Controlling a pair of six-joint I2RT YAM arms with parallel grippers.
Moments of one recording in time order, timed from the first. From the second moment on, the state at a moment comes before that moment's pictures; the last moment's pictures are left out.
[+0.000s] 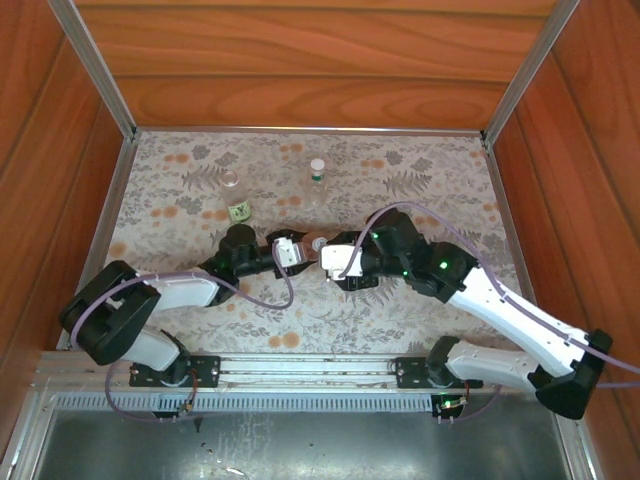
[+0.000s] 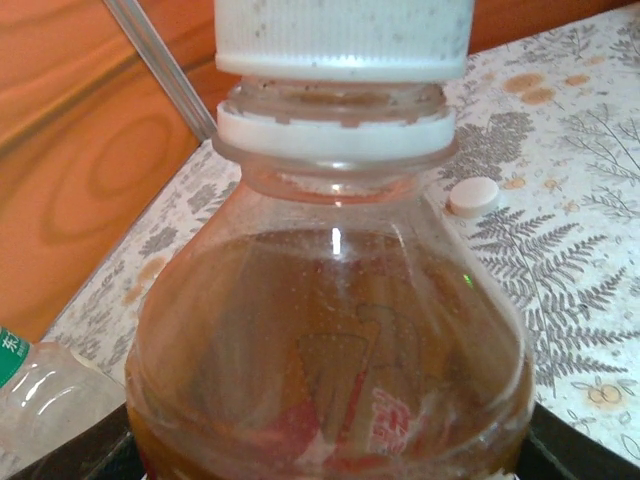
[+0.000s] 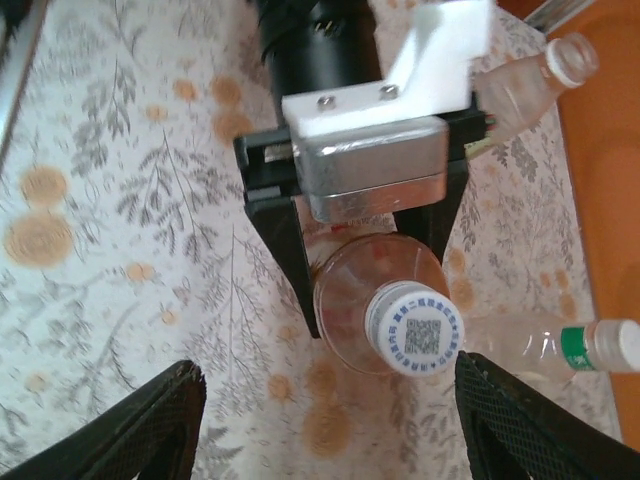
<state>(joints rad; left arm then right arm) -0.71 1.43 0.46 0.72 0.50 0.57 0.94 1.06 1.03 -0.70 -0.16 -0.91</state>
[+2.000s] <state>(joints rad) -0.72 1.33 0.46 0.50 0.32 0.70 0.96 1.25 1.09 -0.62 -0.04 0.32</state>
